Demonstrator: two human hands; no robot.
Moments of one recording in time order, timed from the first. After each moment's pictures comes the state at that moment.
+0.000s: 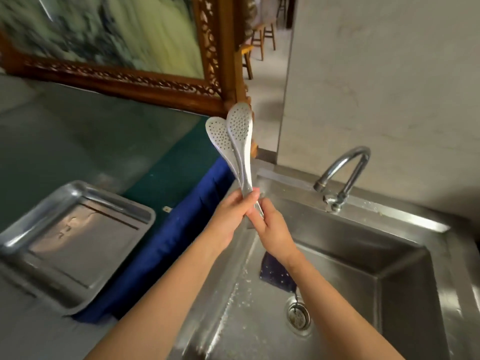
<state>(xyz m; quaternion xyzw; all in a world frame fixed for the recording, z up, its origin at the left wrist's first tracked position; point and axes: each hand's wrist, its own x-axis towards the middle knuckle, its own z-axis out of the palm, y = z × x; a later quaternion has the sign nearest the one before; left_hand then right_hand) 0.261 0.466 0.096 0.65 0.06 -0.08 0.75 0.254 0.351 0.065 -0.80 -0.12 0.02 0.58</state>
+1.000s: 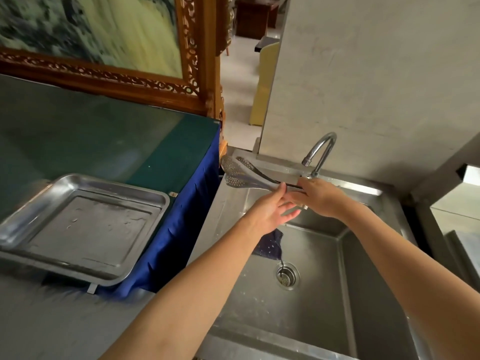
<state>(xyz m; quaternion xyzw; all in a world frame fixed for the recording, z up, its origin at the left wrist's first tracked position) 0.196 0.461 0.101 0.38 0.03 -0.36 0.85 0.181 0.320 0.168 -0.99 -0.08 0.06 0.09</state>
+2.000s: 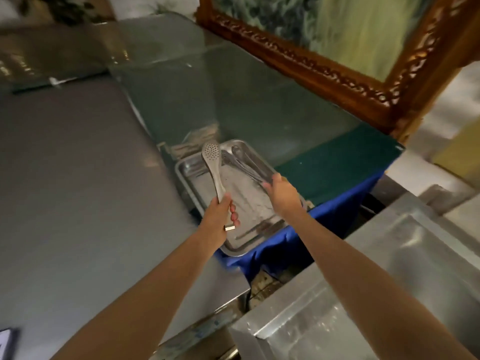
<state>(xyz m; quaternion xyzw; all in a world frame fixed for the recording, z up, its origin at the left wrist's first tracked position) 0.131 0.774 0.077 0.42 0.40 0.15 0.80 0.275 0.691 0.060 -0.92 -0.32 0.11 0.20</state>
